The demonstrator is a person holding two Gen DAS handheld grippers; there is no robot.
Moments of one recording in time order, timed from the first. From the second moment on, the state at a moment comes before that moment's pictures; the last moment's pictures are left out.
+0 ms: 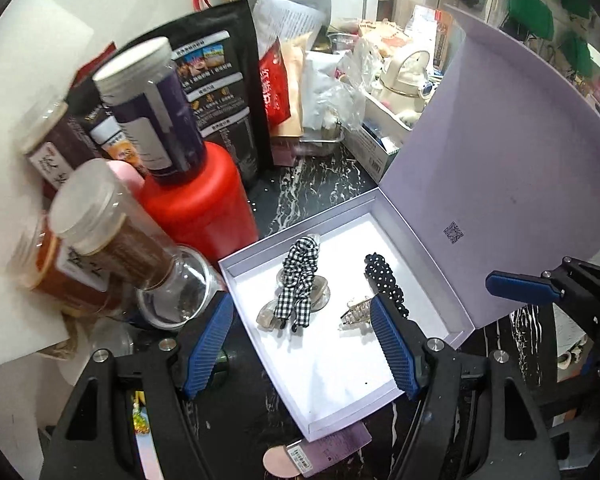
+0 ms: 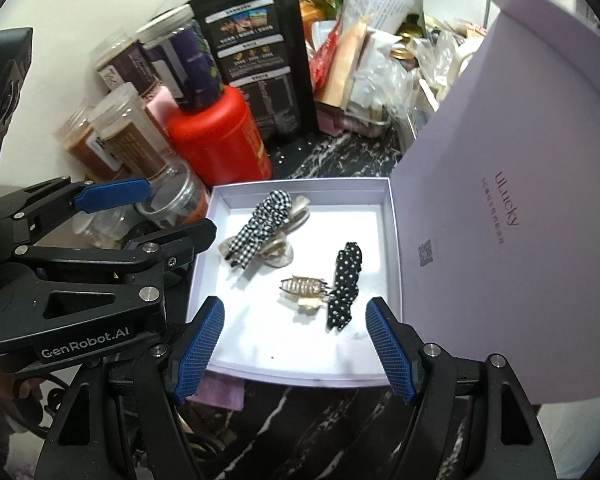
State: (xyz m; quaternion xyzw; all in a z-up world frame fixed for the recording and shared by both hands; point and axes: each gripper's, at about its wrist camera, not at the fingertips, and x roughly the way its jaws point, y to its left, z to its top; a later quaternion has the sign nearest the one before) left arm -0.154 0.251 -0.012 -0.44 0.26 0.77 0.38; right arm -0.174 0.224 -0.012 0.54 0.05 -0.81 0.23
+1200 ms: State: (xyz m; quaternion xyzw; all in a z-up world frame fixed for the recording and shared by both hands) left arm -0.081 0.133 -0.004 -0.46 0.21 0.80 0.32; right arm -0.063 0.231 0.008 0.51 0.11 -0.78 0.34
